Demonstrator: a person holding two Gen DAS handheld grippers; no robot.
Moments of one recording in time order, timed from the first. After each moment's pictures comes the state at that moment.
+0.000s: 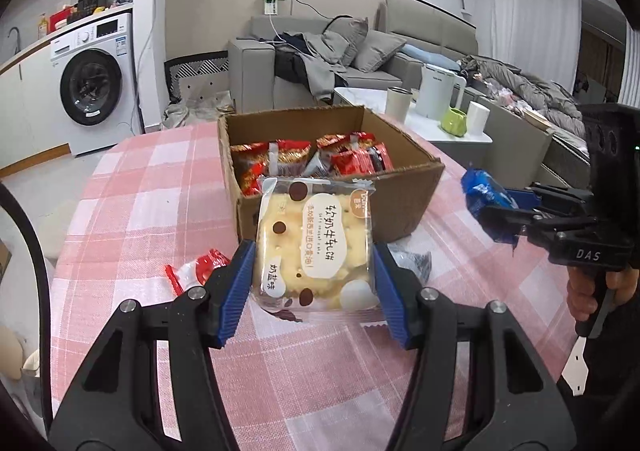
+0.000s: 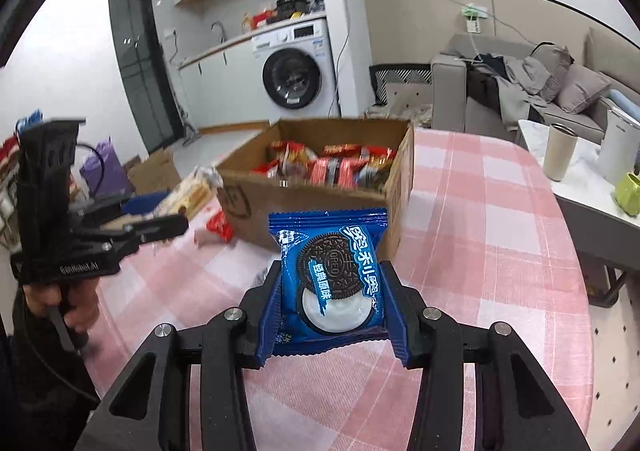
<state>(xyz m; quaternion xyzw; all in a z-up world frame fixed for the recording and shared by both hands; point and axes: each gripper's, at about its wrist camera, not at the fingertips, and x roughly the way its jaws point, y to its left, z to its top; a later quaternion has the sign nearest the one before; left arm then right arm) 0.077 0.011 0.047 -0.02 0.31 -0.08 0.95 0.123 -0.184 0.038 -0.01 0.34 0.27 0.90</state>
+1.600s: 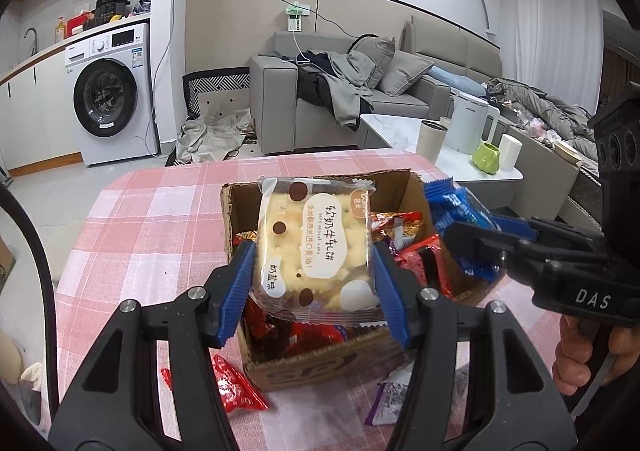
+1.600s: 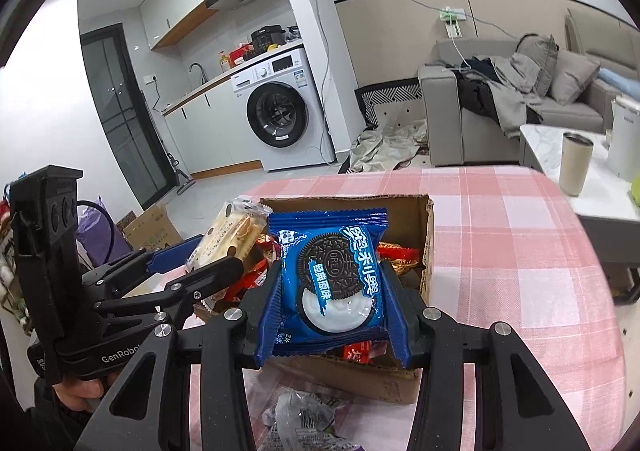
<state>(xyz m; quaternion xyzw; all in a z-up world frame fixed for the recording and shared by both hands) 0.217 0.016 0.061 -0.03 0.29 -0.04 0.96 0.226 -0.137 0.062 0.07 0.33 0.26 0.91</state>
